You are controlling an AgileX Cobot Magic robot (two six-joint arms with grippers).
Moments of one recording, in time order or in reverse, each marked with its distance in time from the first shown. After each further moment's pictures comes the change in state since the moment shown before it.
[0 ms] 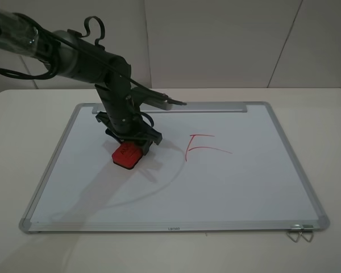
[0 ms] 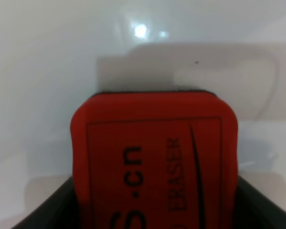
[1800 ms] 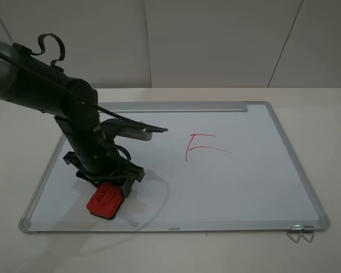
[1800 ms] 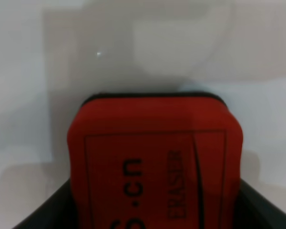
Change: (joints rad) left arm -0.043 -0.321 0.473 -0.164 -0.090 -0.087; right arm 0.000 0.000 0.000 0.000 0.000 0.000
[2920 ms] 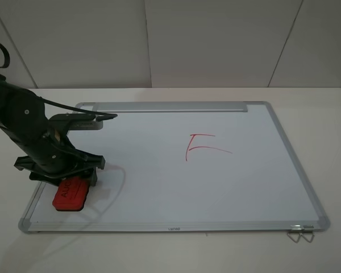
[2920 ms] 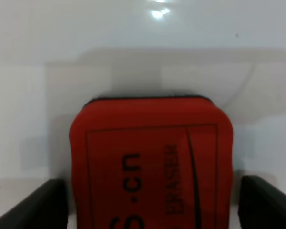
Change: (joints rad) left arm 0.171 -0.118 0.178 0.177 -0.180 -0.254; right arm 0.000 0.000 0.000 0.000 0.000 0.000
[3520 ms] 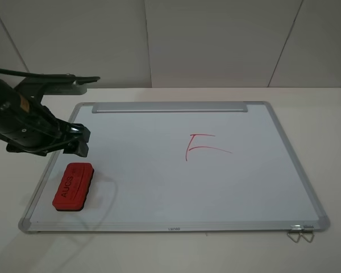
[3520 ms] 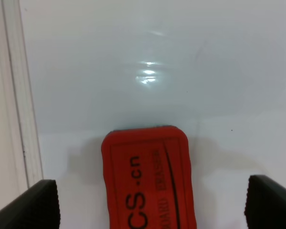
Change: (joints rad) left arm 0.000 -0.347 0.002 0.092 0.102 0.014; right arm 0.000 0.000 0.000 0.000 0.000 0.000
